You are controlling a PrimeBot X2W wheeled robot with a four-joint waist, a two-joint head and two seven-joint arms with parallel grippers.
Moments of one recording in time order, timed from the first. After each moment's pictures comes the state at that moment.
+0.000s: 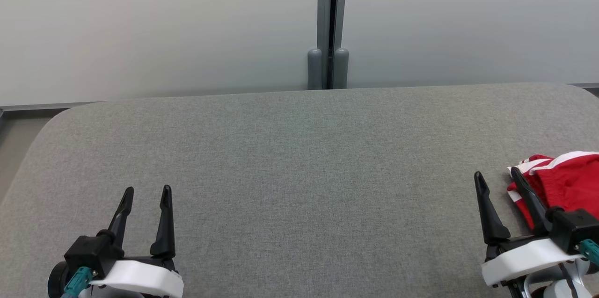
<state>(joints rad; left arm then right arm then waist) -0.03 0.09 -0.02 0.24 -0.25 -0.08 -0.26 -0.09 -0.16 0.08 0.25 0.25 0.13 -0.26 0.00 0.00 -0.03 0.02</state>
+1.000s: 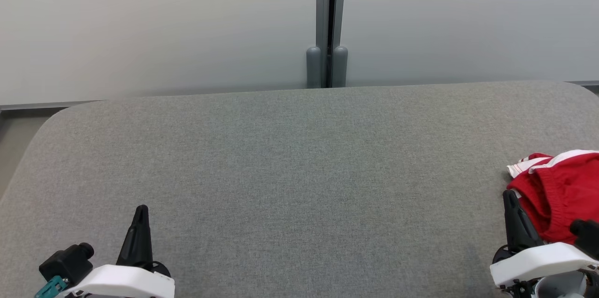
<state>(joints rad) -0.01 0.06 0.02 0.28 -0.60 -0.09 -0.16 -0.06 -0.12 0.04 0.28 0.60 0.13 -0.16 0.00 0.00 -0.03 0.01</state>
